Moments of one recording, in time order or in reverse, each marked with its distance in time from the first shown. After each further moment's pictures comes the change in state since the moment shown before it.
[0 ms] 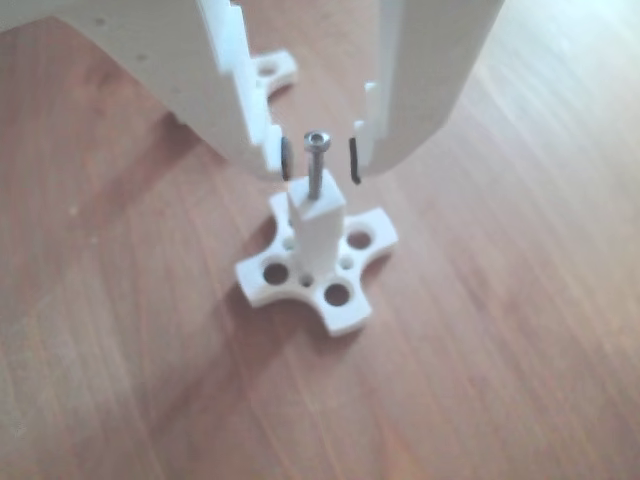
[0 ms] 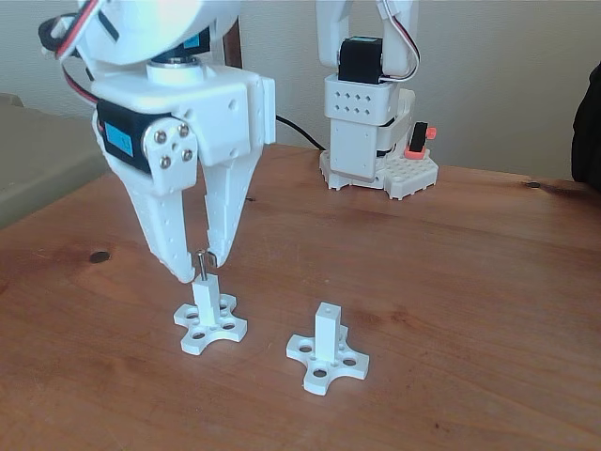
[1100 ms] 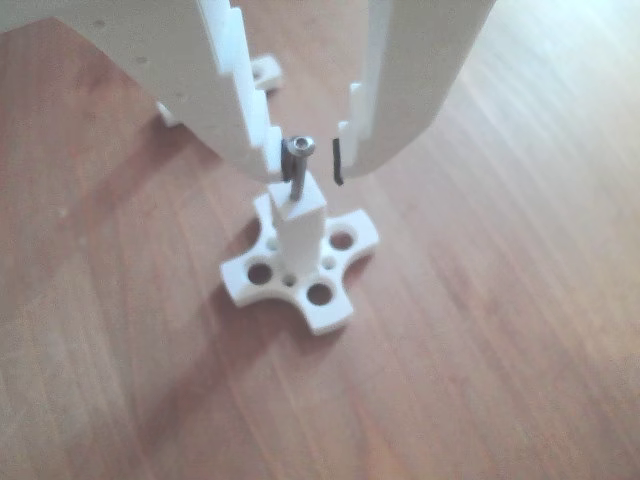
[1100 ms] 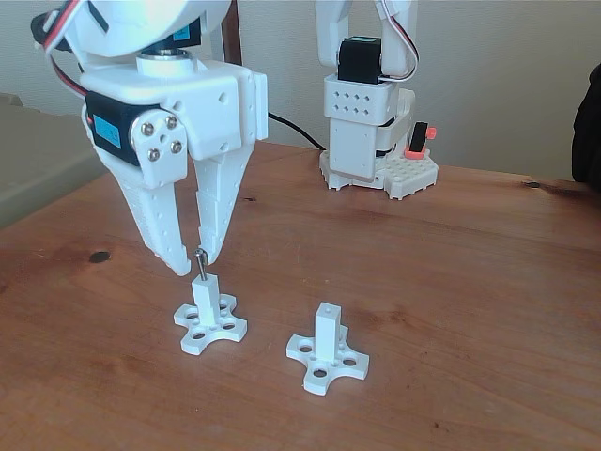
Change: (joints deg) arm 0.9 0.0 -1.3 0.1 -0.5
